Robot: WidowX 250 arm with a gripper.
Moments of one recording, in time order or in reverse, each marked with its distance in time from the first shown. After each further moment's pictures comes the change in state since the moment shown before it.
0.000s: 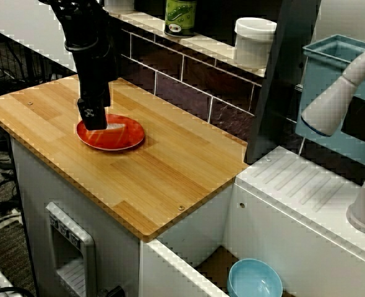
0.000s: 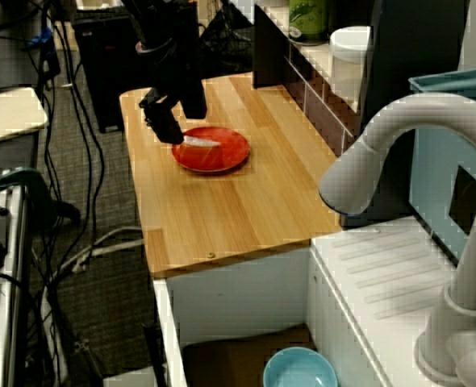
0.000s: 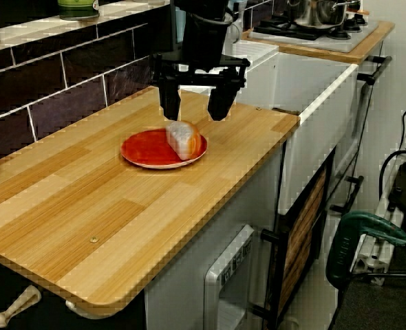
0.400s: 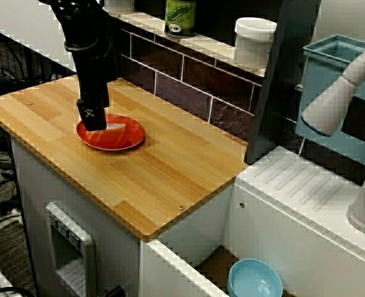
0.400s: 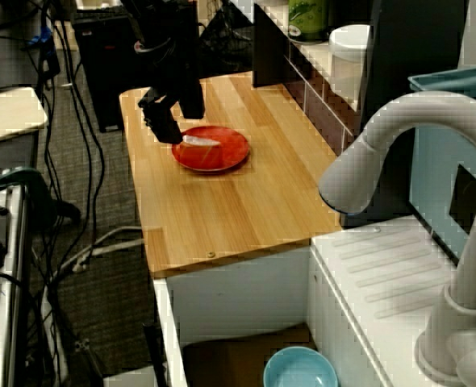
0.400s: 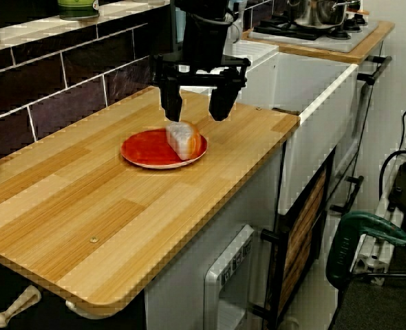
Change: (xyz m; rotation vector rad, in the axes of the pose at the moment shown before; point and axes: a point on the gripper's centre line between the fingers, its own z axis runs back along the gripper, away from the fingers) arm -0.001 -0.001 0.000 -0.005 0.007 0.021
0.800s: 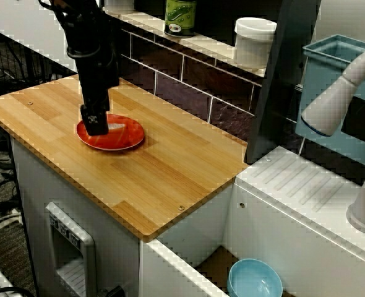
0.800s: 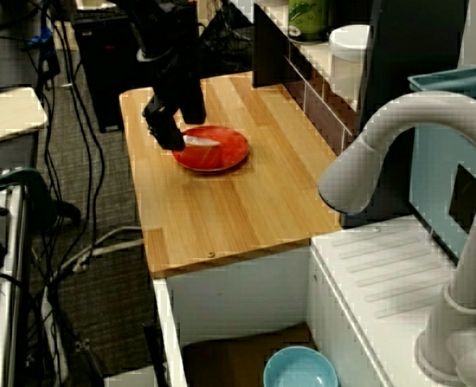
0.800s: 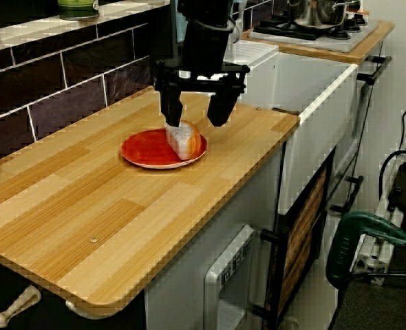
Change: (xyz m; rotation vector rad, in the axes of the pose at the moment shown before) arm 0.002 -0.003 -0.009 0.025 0.016 0.029
